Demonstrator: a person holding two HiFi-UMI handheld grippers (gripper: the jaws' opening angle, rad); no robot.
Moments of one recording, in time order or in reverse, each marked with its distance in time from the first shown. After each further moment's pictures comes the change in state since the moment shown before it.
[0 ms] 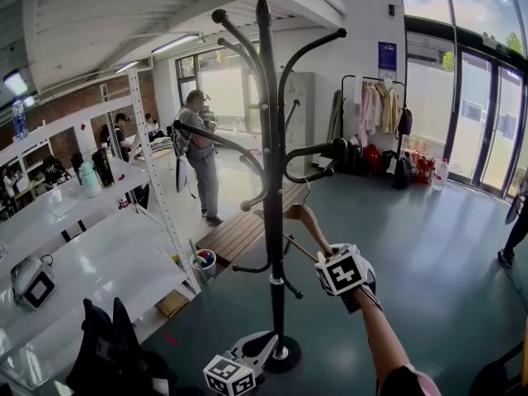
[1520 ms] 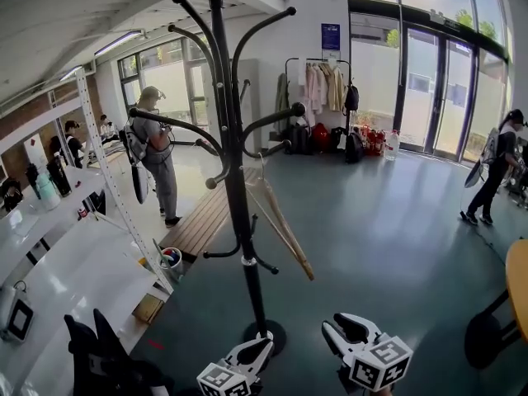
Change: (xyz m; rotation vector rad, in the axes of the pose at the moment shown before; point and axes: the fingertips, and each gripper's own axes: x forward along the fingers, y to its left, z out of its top) left arm -0.042 -0.045 -0.048 -0.105 0.086 -0.209; right arm -0.204 0.129 -0.136 0.565 -0.320 0.087
